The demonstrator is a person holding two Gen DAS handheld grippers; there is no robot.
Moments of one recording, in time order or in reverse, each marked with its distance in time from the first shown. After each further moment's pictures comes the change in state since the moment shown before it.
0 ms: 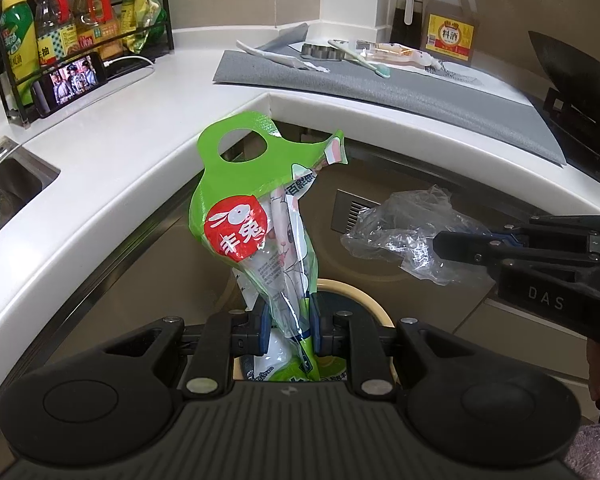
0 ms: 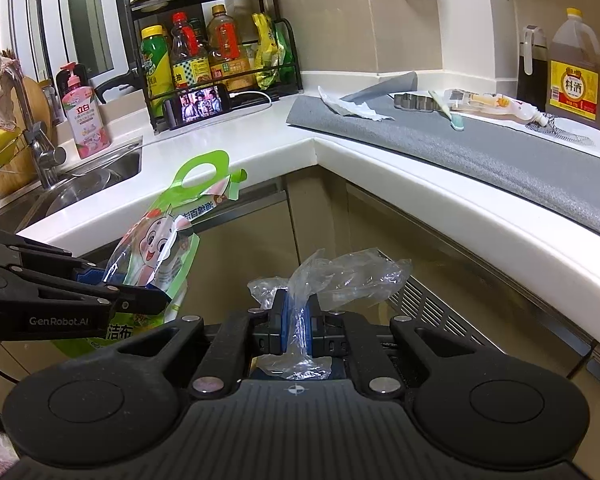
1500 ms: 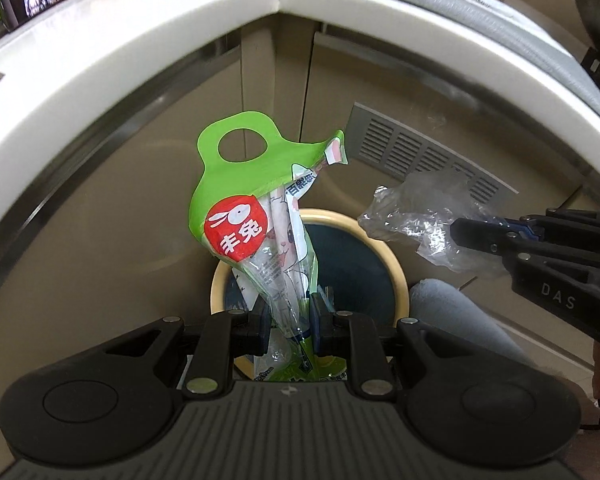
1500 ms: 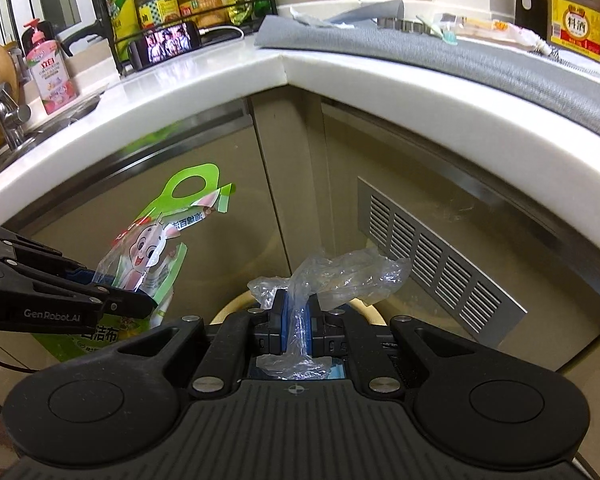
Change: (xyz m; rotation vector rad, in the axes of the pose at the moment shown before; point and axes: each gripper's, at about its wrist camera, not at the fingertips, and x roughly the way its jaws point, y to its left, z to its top) left arm 0.089 0.009 -0.004 -0.052 0.245 -0.037; right arm 0.061 -0.021 -0.031 0.031 0.161 -0.037
